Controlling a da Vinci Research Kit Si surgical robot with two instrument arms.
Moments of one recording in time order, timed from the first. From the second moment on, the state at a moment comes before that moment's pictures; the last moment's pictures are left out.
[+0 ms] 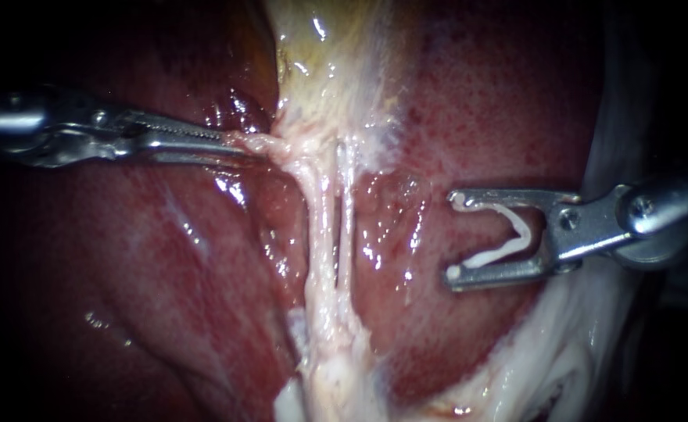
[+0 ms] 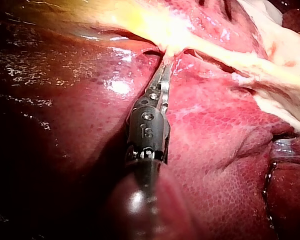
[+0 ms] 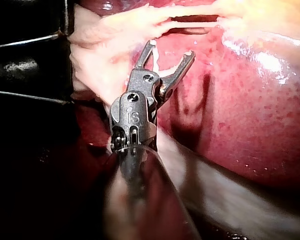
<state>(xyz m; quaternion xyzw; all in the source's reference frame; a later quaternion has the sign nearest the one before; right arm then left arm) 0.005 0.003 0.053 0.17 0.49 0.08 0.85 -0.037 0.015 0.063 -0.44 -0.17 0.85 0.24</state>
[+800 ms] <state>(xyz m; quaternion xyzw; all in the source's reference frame) 0.012 0.000 0.055 0.24 0.50 0.09 0.83 -0.034 0.018 0.053 -0.46 -0.15 0.84 0.25</state>
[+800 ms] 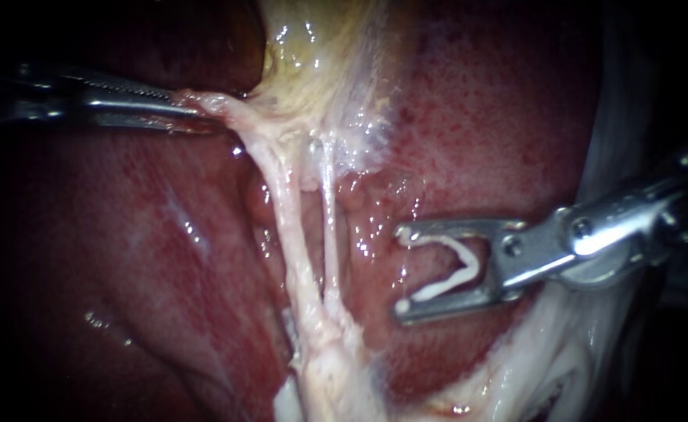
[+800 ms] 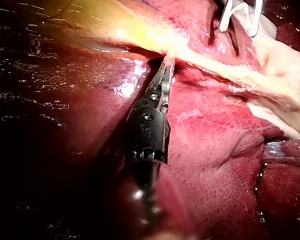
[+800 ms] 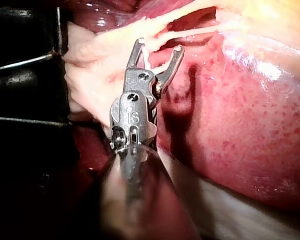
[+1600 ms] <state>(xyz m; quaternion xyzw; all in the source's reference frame) 0.017 -0.002 0.062 0.33 0.52 0.15 0.77 -0.034 0.018 0.054 -0.46 -0.15 0.84 0.25</state>
